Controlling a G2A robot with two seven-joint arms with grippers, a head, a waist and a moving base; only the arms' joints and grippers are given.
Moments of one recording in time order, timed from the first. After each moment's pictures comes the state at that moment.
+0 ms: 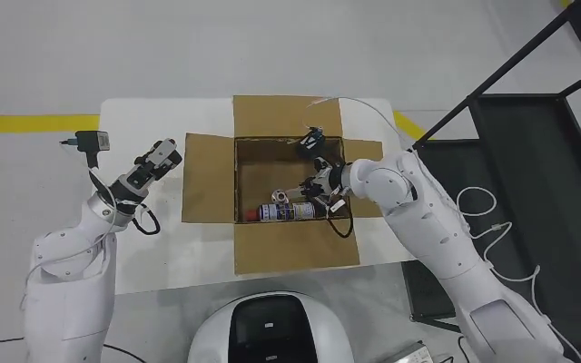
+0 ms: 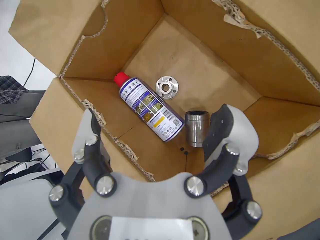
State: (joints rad) left arm 1.34 -1.25 -1.63 -1.72 -0.09 -0.39 -0.76; right arm -0.98 -1.11 1.08 -1.63 -0.65 -0.24 1.06
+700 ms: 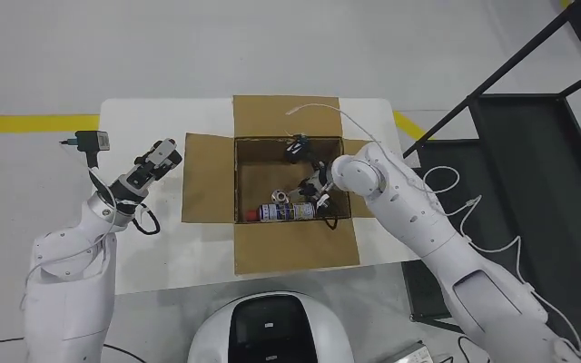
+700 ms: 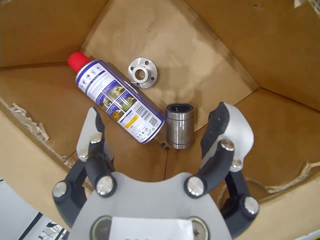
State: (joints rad) left arm 1.34 -1.25 -1.63 -1.72 -0.09 -0.39 -0.76; right arm -0.78 -1.17 0.86 -1.30 -0.75 -0.24 1.07
